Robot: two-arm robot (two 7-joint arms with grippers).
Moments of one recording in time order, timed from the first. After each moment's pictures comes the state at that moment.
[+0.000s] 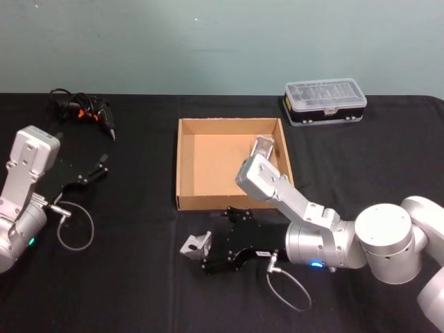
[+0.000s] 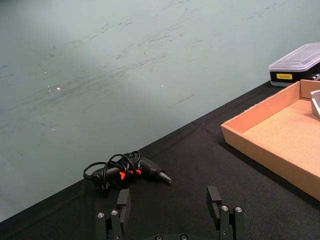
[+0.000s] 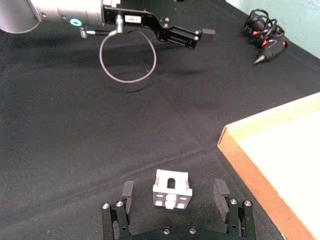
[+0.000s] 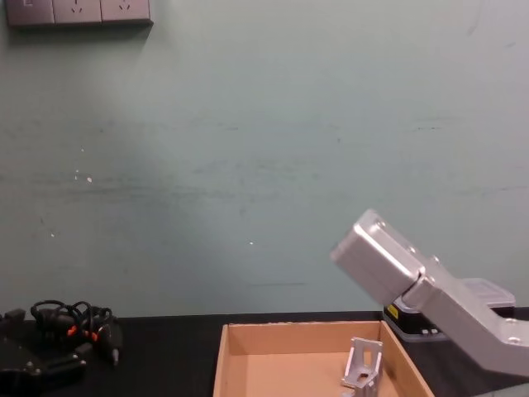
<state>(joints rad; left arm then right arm) -0.20 0.60 0.45 -1.41 -0.25 -0.12 0.03 0.40 0.48 -0.70 -1.50 0.23 0.29 0.62</state>
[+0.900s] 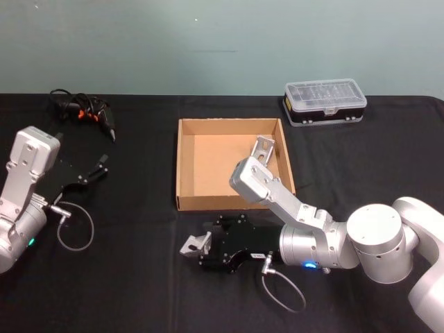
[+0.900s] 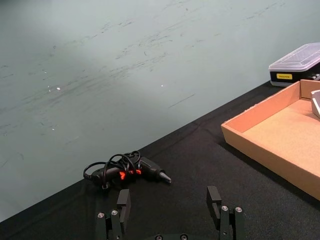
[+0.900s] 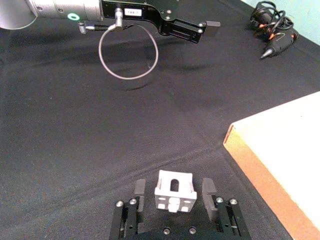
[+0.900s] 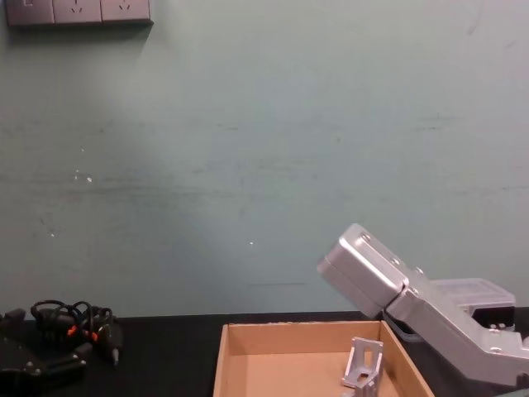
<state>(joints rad) -0.20 0.60 0.45 -1.41 -0.25 -0.12 0.03 0.41 0.45 -0.71 -1.45 0.22 0.29 0.64</state>
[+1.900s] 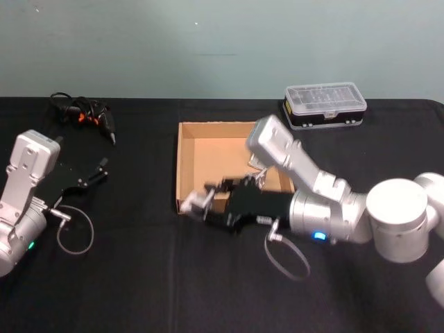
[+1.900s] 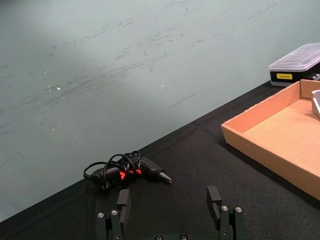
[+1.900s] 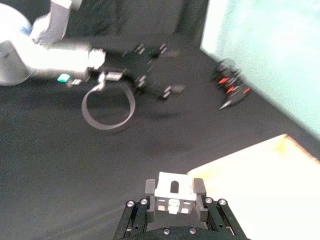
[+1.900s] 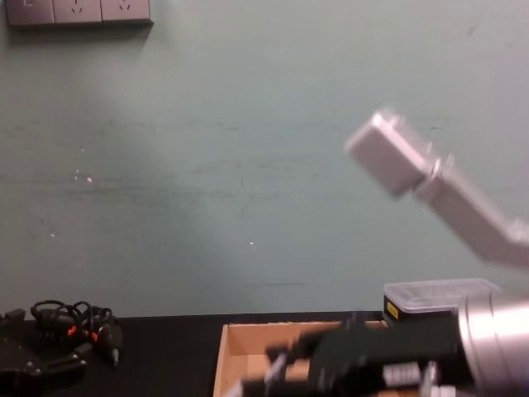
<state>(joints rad) -0.20 0.60 0.45 -1.41 -0.25 -0.12 0.03 0.42 0.47 -0.65 -1.56 0.25 0.27 0.60</state>
